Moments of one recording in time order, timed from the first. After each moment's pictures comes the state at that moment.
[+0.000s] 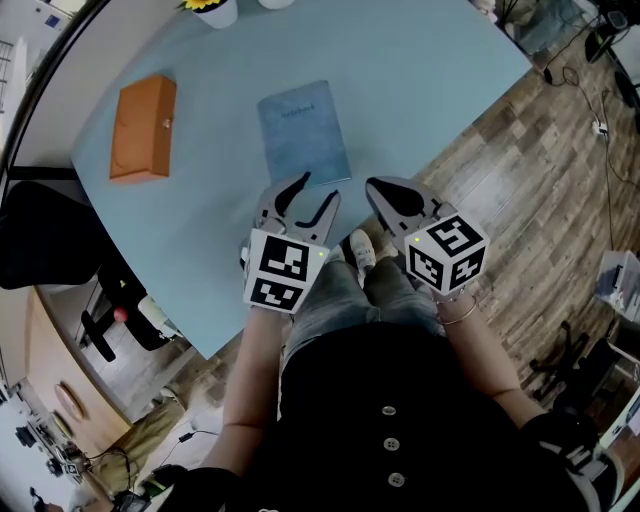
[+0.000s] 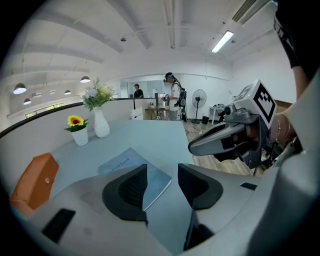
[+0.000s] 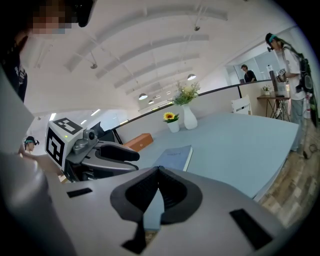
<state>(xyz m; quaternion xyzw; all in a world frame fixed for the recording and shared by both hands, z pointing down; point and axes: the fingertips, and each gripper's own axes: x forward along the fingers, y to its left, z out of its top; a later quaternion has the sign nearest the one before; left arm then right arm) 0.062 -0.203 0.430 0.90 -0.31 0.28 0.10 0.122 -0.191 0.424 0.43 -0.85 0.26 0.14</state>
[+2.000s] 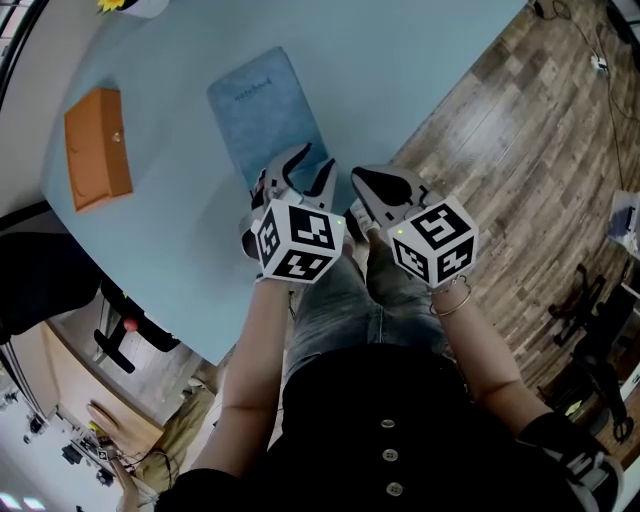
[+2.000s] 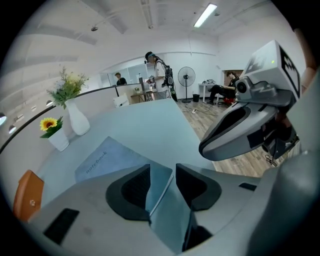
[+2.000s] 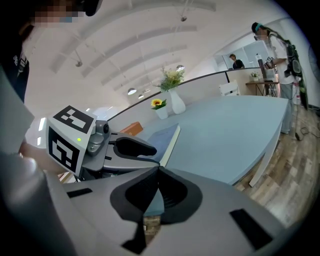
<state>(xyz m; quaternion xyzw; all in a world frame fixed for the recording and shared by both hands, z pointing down) 0.109 -0.220 0.522 0.88 -0.25 0.39 0.04 0.136 -0.181 0.498 0.46 -0.82 0.32 0.15</state>
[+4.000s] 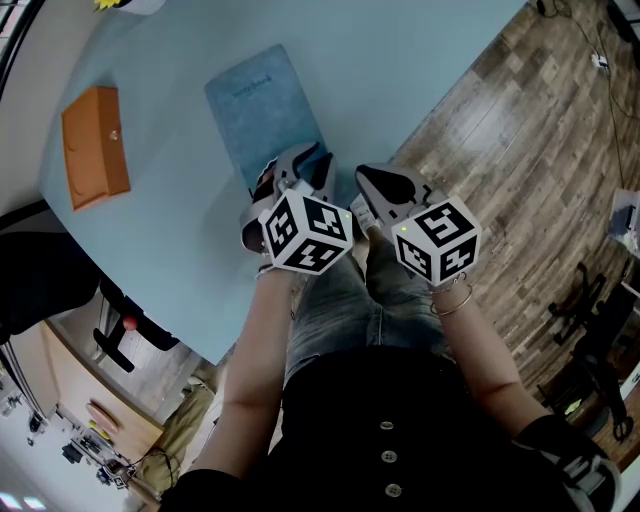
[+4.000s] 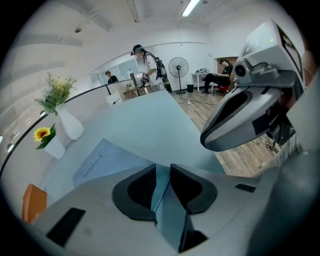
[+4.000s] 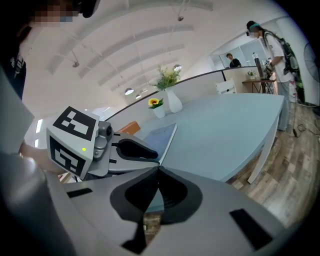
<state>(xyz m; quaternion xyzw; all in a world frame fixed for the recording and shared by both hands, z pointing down) 0.115 -0.218 0.540 0.87 -0.23 0.44 0.00 0.143 -0.176 0.505 0.47 -0.81 0.33 0.15</state>
